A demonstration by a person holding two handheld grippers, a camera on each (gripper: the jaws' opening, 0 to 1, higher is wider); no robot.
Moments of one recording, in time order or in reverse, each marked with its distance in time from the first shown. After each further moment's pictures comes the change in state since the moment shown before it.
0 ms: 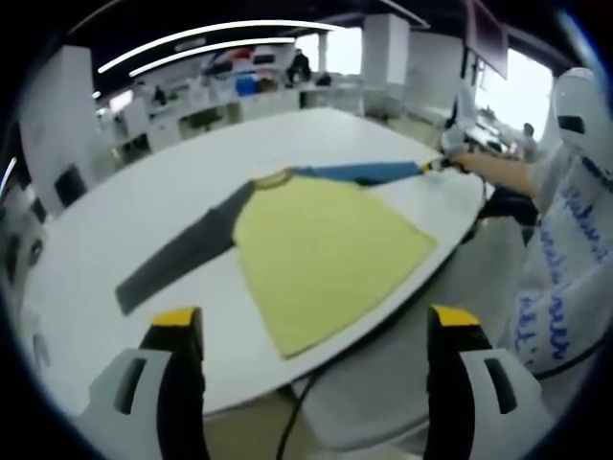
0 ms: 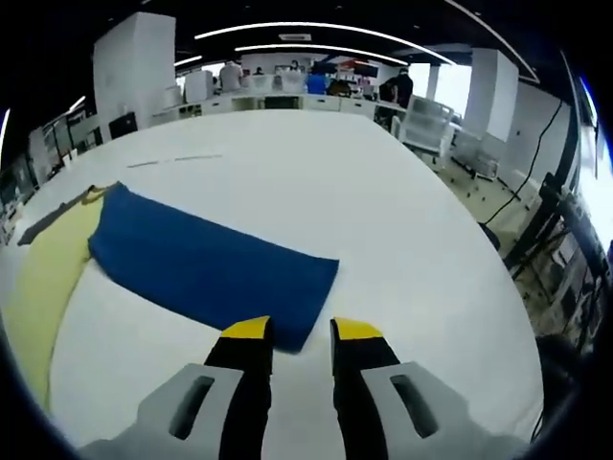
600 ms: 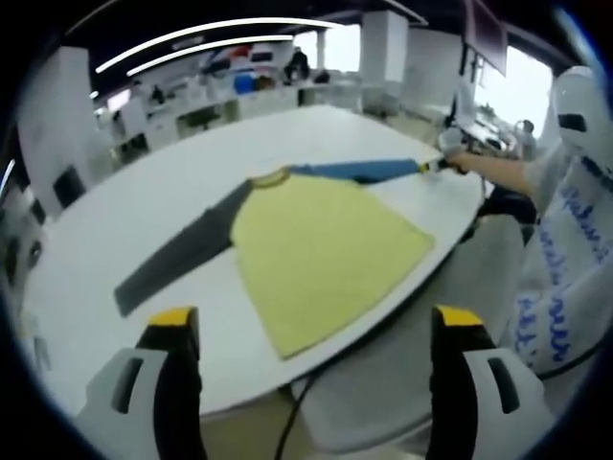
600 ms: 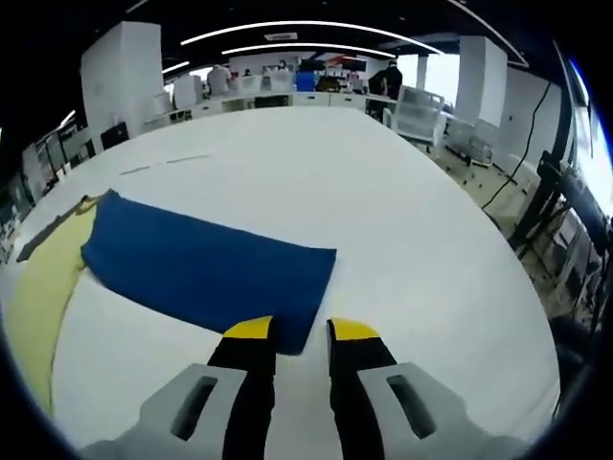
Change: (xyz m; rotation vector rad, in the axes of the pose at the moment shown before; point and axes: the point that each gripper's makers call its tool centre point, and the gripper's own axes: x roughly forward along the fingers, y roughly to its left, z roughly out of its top) left arm 0.003 -0.003 0.002 0.003 0.009 -0.005; right arm 0.010 -0.002 -0.005 0.071 -0.001 0.009
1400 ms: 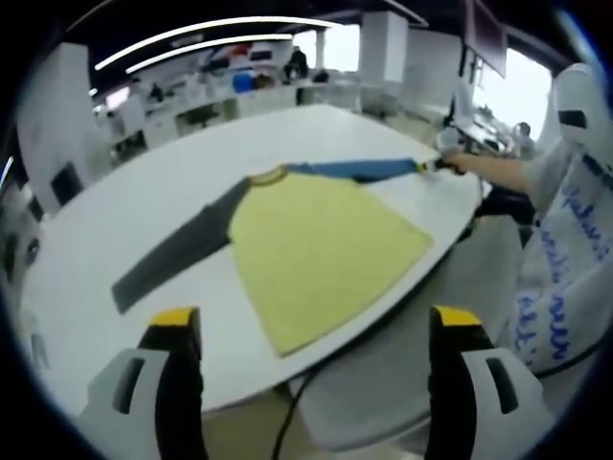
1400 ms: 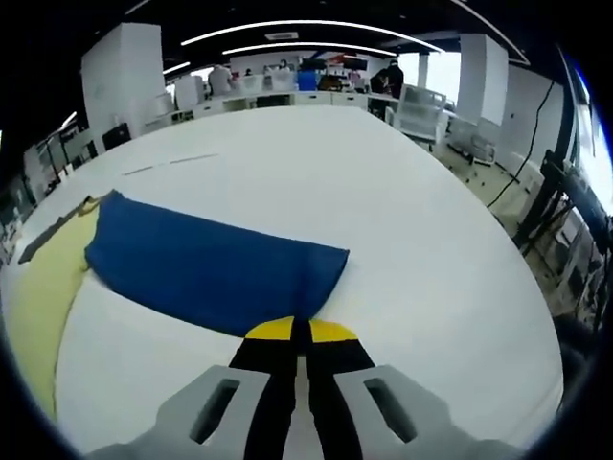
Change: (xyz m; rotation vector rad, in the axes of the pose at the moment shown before) left arm -0.004 0.000 -0.005 -0.009 -0.006 -0.007; right arm 0.000 0.013 0.000 -0.010 0.003 -0.003
